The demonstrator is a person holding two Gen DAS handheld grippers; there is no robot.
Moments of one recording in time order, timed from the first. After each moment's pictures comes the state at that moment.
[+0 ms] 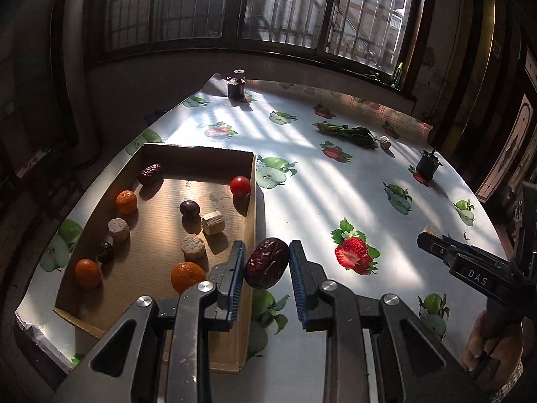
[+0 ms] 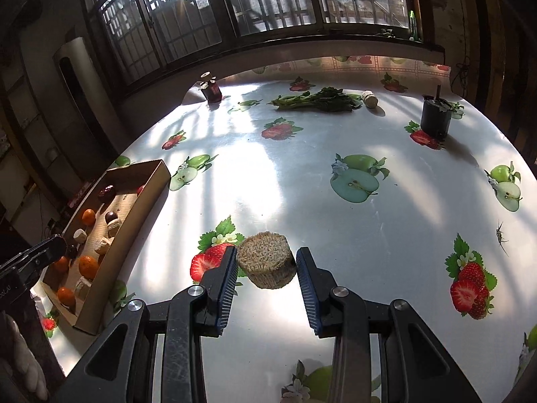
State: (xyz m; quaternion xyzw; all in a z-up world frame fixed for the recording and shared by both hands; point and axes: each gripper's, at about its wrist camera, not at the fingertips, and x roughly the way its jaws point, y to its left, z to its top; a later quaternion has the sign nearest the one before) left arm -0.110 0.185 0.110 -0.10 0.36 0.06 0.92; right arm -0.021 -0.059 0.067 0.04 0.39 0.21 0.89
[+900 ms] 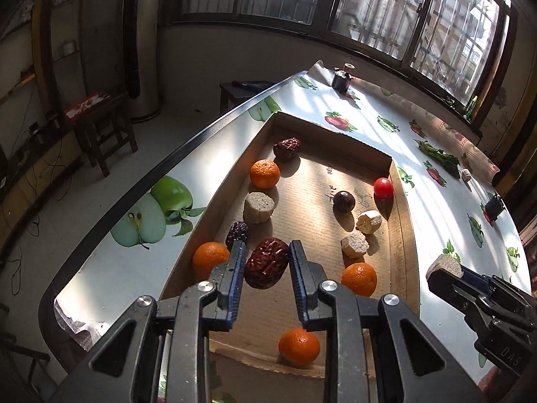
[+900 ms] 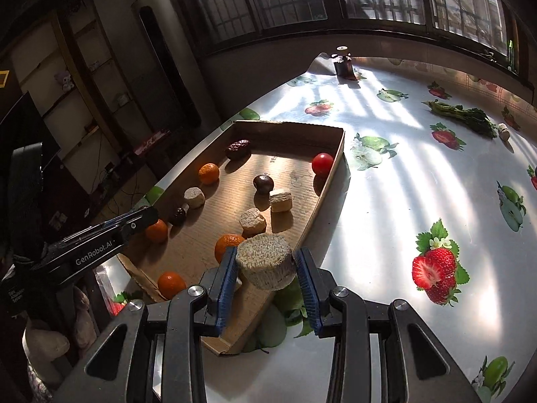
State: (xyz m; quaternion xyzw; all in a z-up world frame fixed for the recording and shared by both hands) left arm -0.136 0.328 0.064 -0.18 0.39 0.18 0.89; right arm -0.061 0.135 0.064 -0.03 0.41 0.37 0.83
